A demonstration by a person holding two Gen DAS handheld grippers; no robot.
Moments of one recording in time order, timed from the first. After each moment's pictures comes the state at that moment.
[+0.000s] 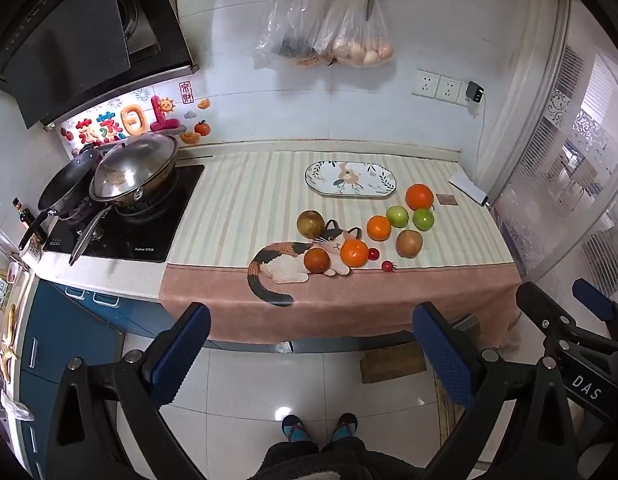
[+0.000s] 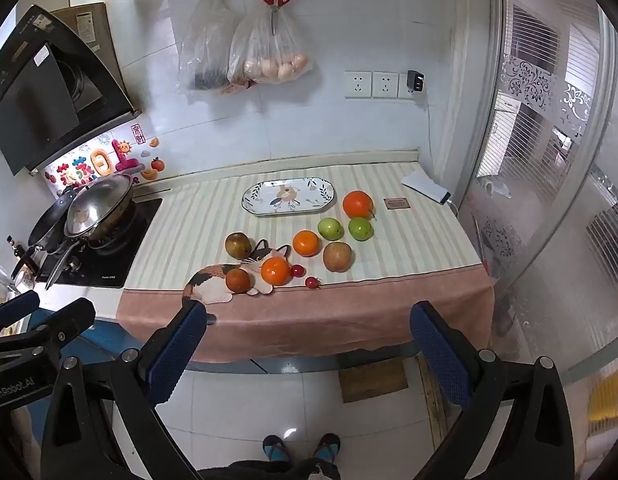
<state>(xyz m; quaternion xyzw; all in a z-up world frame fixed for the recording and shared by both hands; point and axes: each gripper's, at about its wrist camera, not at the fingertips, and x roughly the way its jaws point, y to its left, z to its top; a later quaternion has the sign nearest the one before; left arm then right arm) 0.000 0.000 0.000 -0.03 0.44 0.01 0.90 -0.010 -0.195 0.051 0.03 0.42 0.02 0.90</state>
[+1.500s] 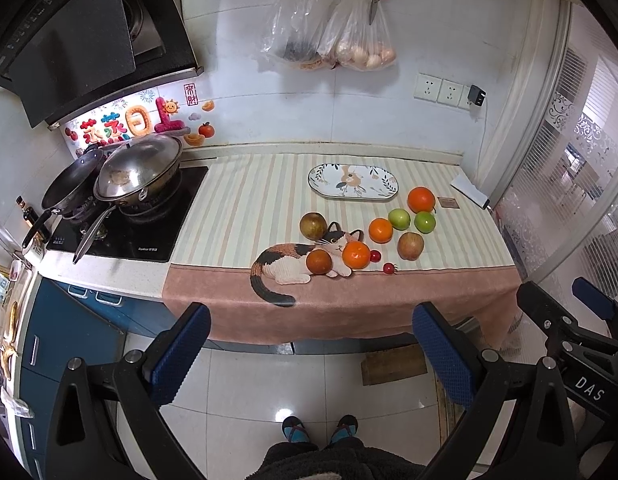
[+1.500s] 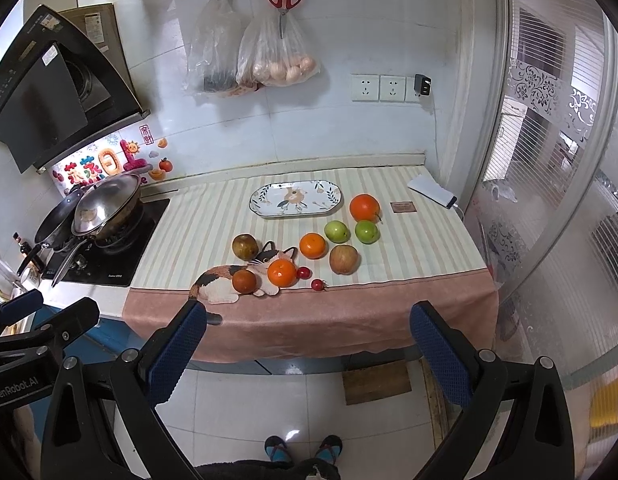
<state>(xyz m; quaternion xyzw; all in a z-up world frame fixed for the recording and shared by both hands) -0.002 0.006 0.003 -0.03 0.44 0.02 0.90 -0.014 -0.193 0.059 0.03 0.42 0.03 0.91</state>
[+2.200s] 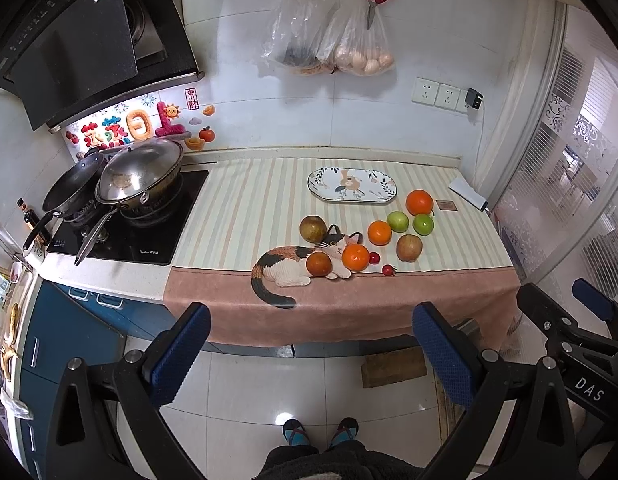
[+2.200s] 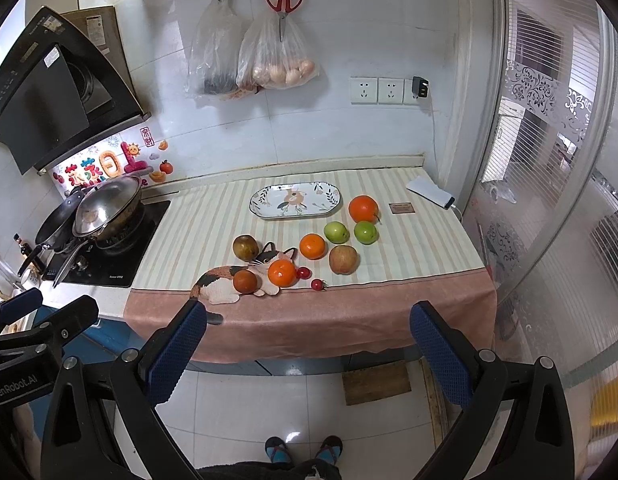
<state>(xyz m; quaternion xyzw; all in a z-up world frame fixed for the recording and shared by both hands) -0.006 0.005 0.017 -0.03 0.43 0.02 0.90 -0.020 -0.193 0.062 0.03 0.42 0.03 0.91</state>
